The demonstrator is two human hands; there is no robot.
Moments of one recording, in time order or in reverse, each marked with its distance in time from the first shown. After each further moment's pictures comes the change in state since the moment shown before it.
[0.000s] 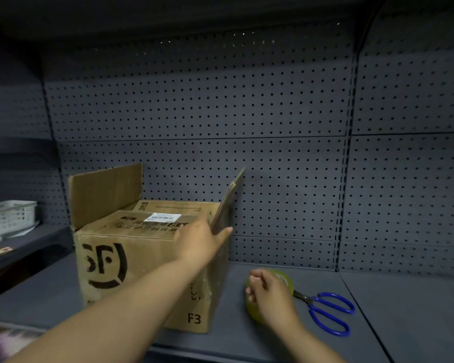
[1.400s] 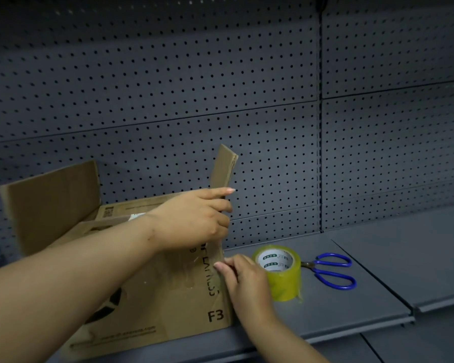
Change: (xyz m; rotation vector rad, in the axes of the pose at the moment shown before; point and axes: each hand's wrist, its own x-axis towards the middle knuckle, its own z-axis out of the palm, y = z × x) left_hand 0.065 -0.034 -0.040 0.770 0.091 1.702; right_hand 0.010 -0.013 0.093 -0.264 0.498 -0.424
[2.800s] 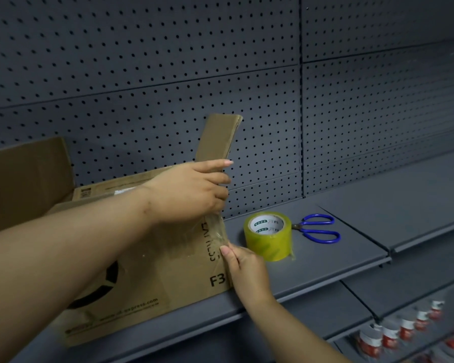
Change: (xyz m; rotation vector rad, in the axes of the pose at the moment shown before) left_hand -0.002 0.003 0.011 0.014 0.101 0.114; right_hand -0.037 0.004 0.014 0.087 -0.081 0.353
